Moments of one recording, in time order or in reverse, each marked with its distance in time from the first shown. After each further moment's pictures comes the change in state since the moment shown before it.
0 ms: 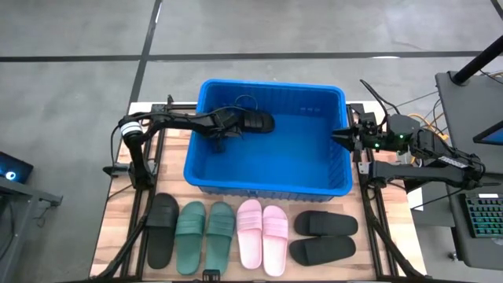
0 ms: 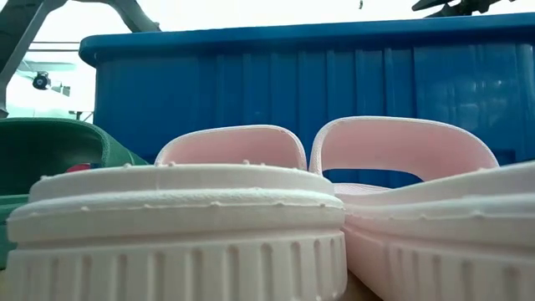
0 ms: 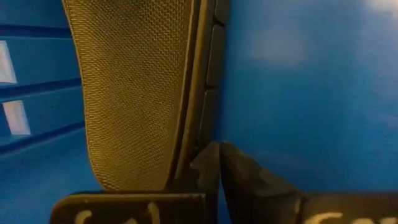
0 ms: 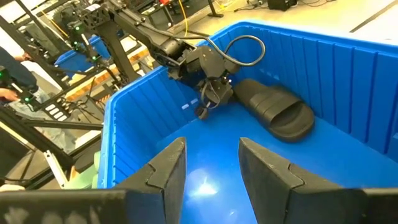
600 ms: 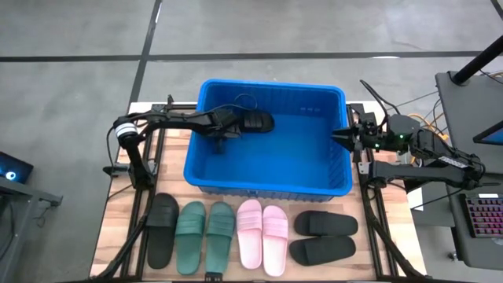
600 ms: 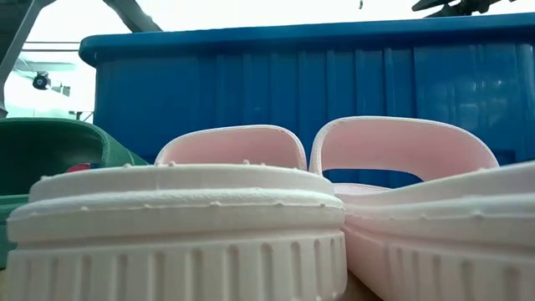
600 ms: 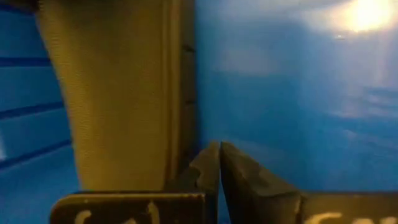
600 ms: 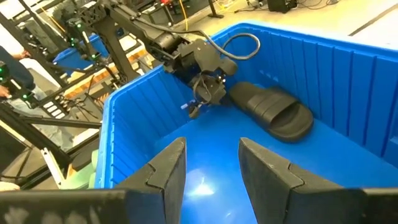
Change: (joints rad) left arm -0.002 -0.044 -0.002 -0.022 0.137 0.028; right arm 0.000 0.000 0.000 0.000 0.000 -0.017
